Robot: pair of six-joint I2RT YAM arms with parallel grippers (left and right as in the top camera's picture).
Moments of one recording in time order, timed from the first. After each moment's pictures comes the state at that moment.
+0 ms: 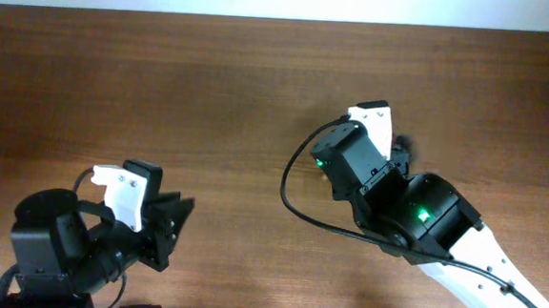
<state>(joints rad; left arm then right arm) 0.07 0.69 1.16 -1.14 0.58 0.01 0.79 1.34 1.48 -1.16 0.56 0.49</state>
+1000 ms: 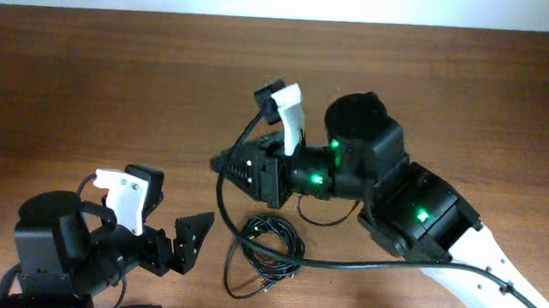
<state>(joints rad) 0.07 0.69 1.16 -1.19 0.58 0.01 0.79 1.34 1.48 -0.51 -0.57 0.59</state>
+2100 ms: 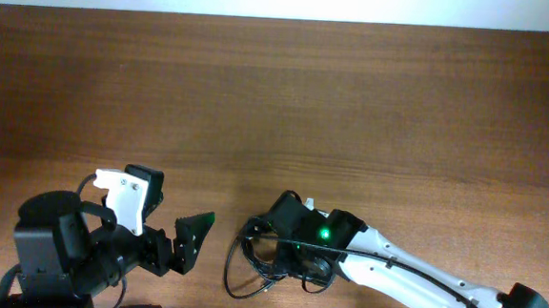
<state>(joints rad) 0.07 0.69 1.16 -1.19 0.58 0.01 0.95 1.51 0.96 -0.84 -0.19 1.16</state>
